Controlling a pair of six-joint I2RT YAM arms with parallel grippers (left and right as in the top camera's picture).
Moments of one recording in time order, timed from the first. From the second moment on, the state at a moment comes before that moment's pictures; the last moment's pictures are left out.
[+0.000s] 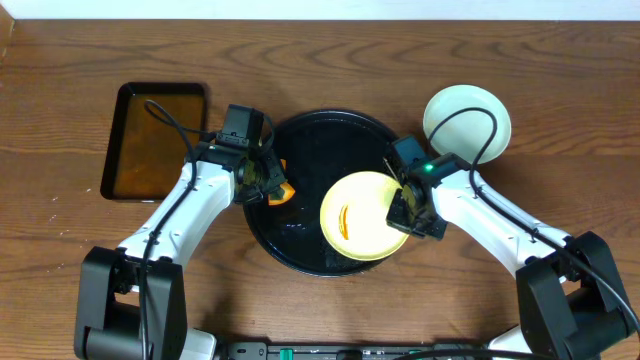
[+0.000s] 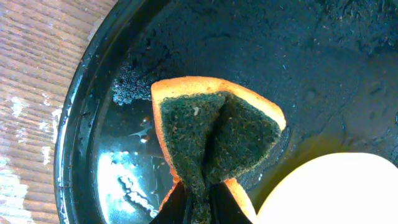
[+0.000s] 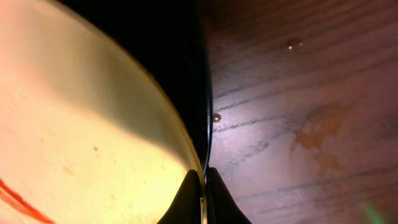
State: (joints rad) left arm -0.23 1.62 1.02 -0.65 0.18 -0.65; right arm 0.50 1.69 1.04 -0.92 -0.02 0.88
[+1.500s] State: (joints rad) left arm -0.28 1.47 1.02 -0.60 0.18 -0.56; right arm 0.49 1.92 1.37 -0.67 -0.13 0.35
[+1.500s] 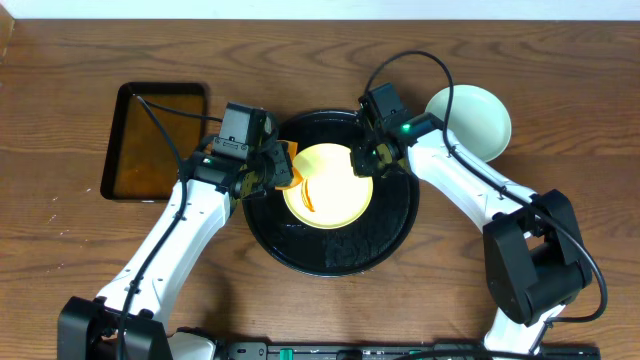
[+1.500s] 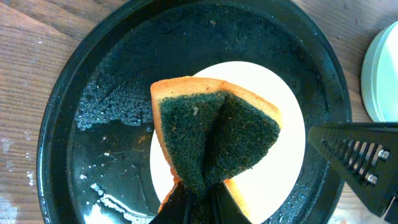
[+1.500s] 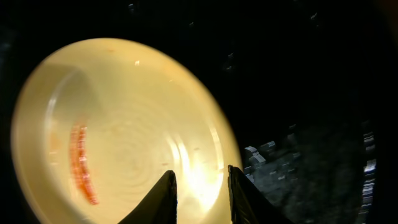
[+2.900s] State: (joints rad) left arm -0.42 1.74 1.02 -0.42 0.19 -0.75; right arm 0.47 2.05 1.38 -0.69 -0.18 0.41
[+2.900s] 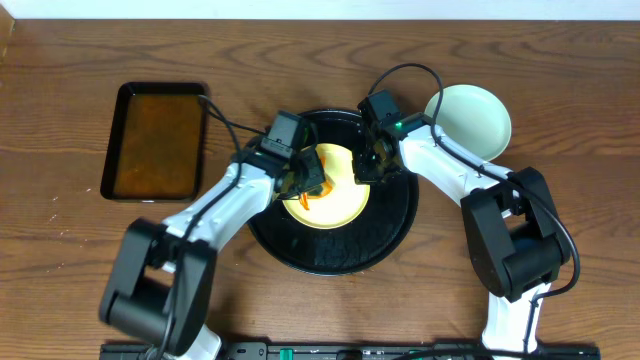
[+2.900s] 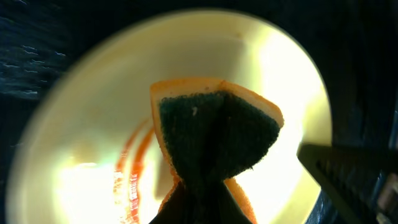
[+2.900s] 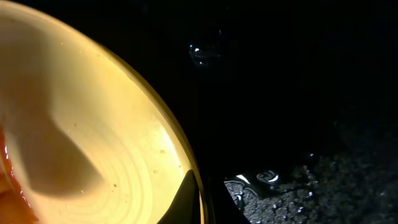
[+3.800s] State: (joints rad) left arm -0.35 1.83 1.06 -0.53 0.08 -0.71; right arm 0.52 2.05 1.38 -0.69 -0.12 0.56
